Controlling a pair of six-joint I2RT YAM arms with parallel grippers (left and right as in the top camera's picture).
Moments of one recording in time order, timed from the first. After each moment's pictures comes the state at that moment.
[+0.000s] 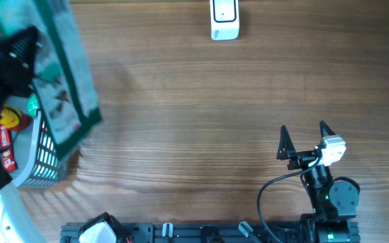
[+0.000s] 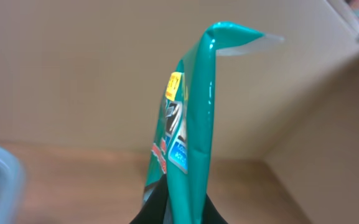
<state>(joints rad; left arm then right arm) 0.54 1.14 1.60 -0.69 0.98 -0.30 0.02 0.01 0.01 0.00 -0.12 0.08</state>
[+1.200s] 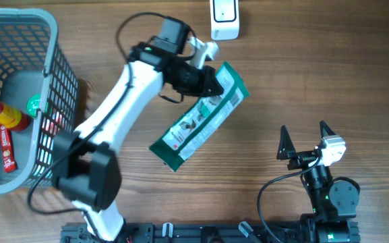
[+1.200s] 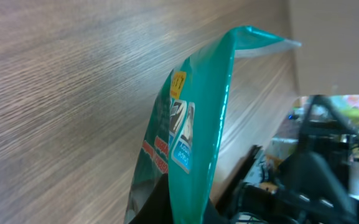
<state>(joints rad) -0.43 1.89 1.59 -0.87 0.73 -0.20 0.02 0.01 0.01 0.00 -0.12 0.08</state>
